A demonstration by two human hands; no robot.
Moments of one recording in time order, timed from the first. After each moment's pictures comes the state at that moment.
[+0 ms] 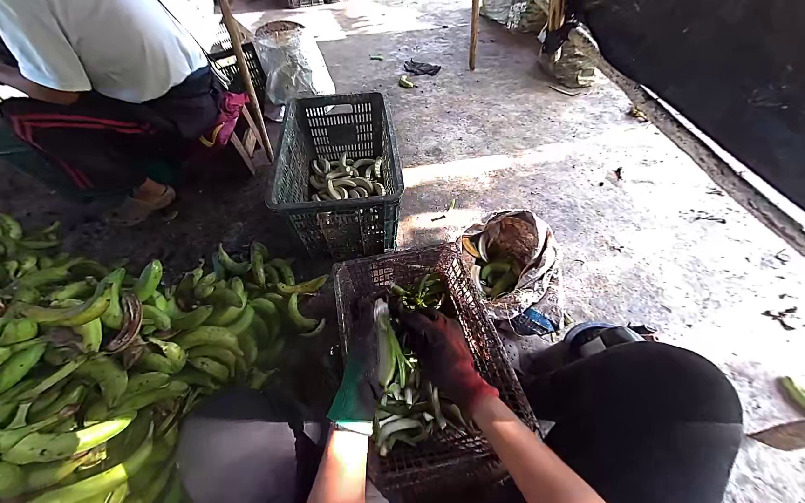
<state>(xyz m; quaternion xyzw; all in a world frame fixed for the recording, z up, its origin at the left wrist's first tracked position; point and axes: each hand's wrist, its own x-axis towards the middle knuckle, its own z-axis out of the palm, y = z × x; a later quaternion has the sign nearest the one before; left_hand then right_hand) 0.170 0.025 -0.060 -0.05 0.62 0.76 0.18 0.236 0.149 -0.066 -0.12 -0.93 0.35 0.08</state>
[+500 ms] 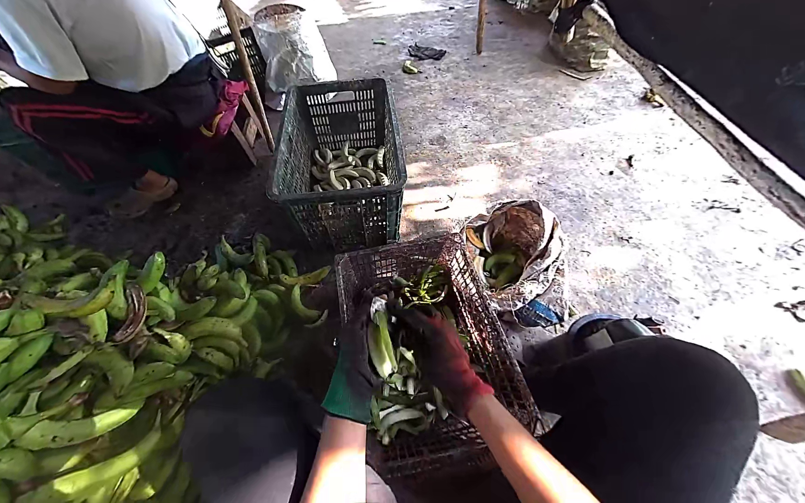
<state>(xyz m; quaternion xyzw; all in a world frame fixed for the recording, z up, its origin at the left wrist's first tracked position) 0.169 0.016 -0.054 -0.12 0.45 0.85 0.26 0.241 0.136 -0.078 -0.11 -0.91 0.40 0.07</state>
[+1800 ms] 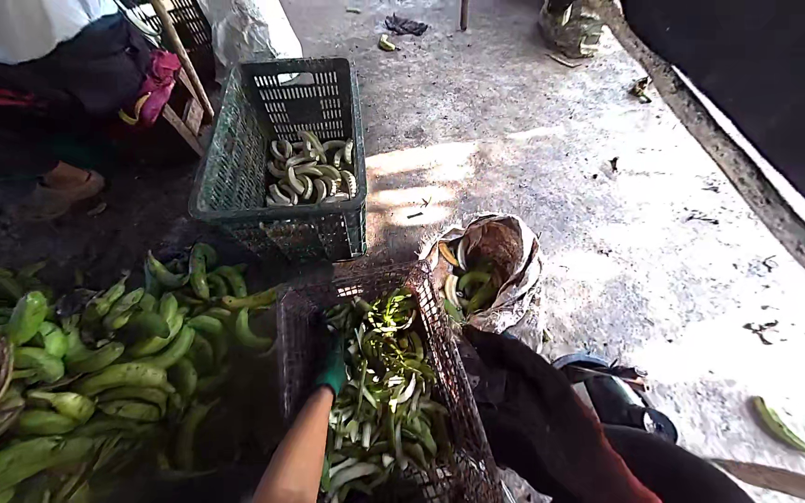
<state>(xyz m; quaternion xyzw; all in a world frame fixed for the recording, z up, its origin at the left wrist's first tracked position) 0.096 0.075 -0.258 0.10 0.90 0.07 0.41 0.282 0.288 -0.016 -0.18 -0.71 0.67 0.10</state>
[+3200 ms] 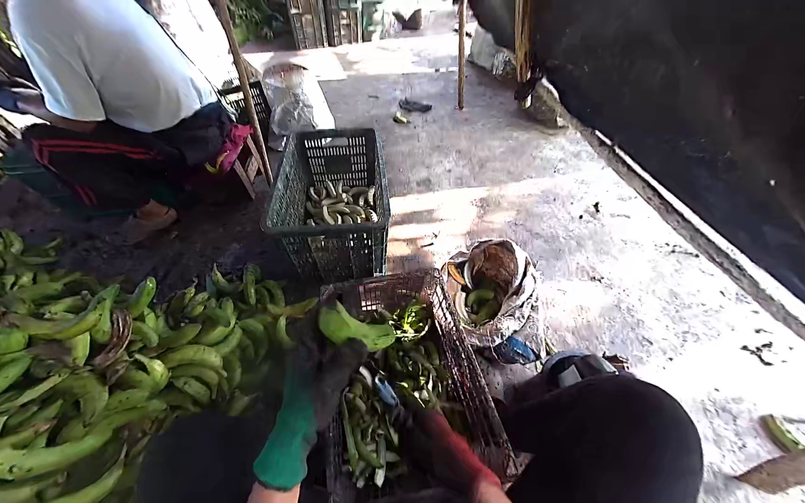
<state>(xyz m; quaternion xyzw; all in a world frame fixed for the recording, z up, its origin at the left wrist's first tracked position) 0.177 -0.006 0.009 0.19 0.65 0.73 0.03 0.305 0.146 -0.074 -0.20 -0.82 0.48 -0.22</state>
